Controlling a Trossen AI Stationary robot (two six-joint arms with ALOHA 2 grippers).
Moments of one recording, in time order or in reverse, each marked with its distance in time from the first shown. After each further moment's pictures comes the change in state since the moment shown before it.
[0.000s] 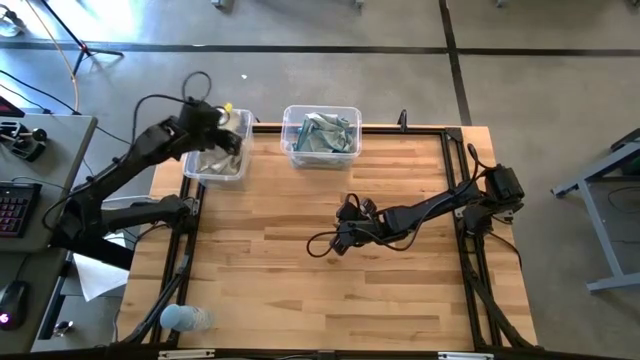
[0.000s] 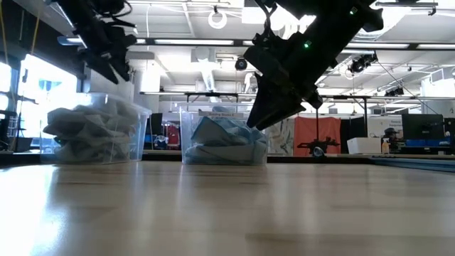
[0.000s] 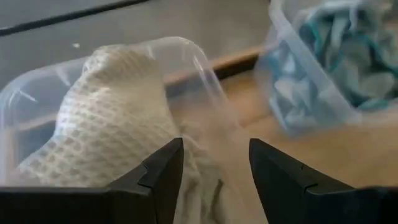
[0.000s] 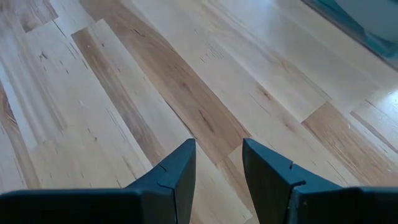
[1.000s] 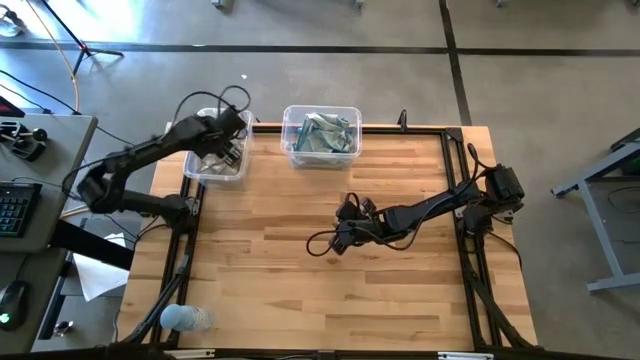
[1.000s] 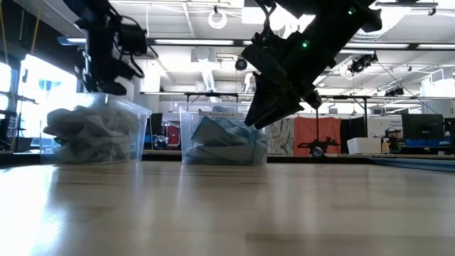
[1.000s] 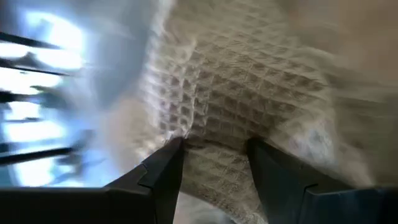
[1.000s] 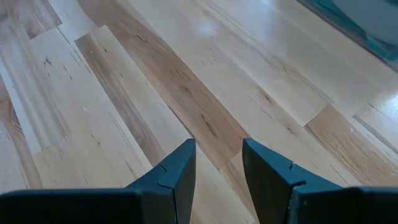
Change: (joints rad) left arm -0.086 0.312 0.013 -0.194 -0.425 0.224; right arm -0.003 0.000 0.000 0.017 0.000 0.000
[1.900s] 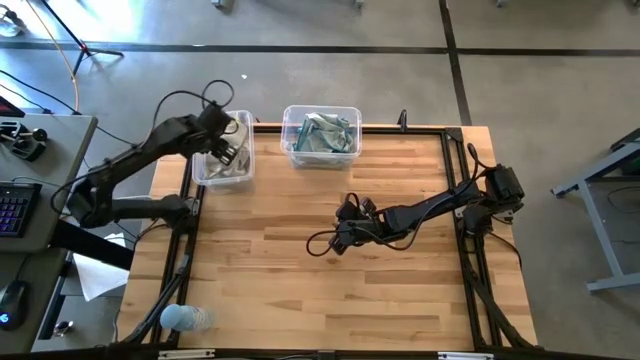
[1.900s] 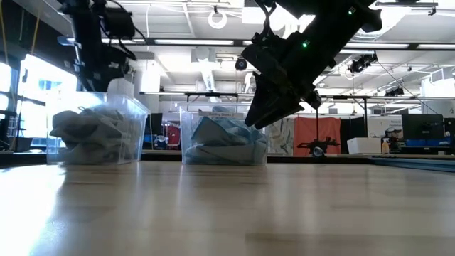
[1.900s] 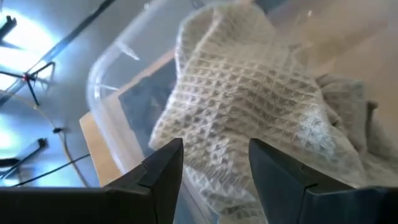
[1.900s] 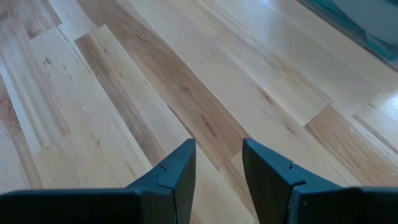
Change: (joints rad) left arm 0.057 -0.144 -0.001 -0.015 0.146 -0.012; right arm 0.000 0.000 0.000 0.000 0.000 0.000
